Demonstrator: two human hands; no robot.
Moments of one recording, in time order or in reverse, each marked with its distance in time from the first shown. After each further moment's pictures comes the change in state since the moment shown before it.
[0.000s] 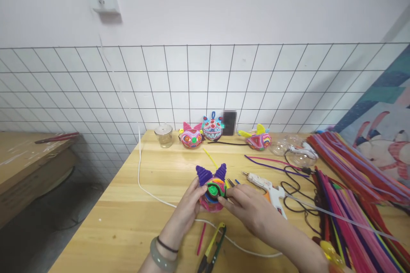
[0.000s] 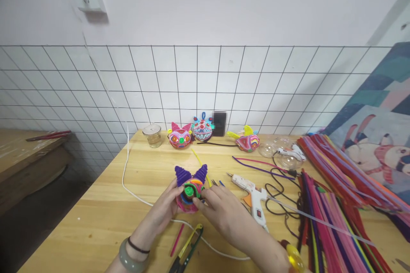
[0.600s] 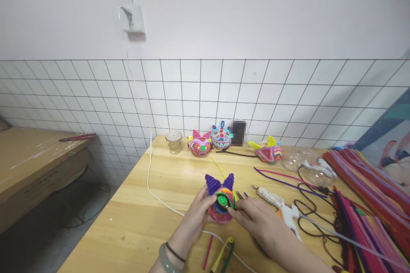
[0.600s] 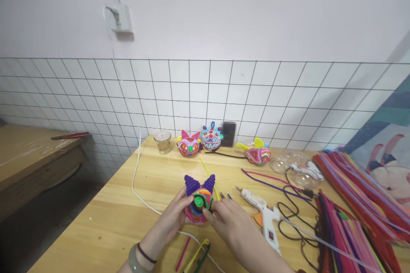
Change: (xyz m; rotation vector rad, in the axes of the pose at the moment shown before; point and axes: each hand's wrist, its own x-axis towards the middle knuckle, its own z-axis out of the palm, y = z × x) left_hand 0.002 0.000 0.001 -0.010 0.063 -0.049; right_hand 0.009 -0.007 -0.011 0.098 0.011 0.099
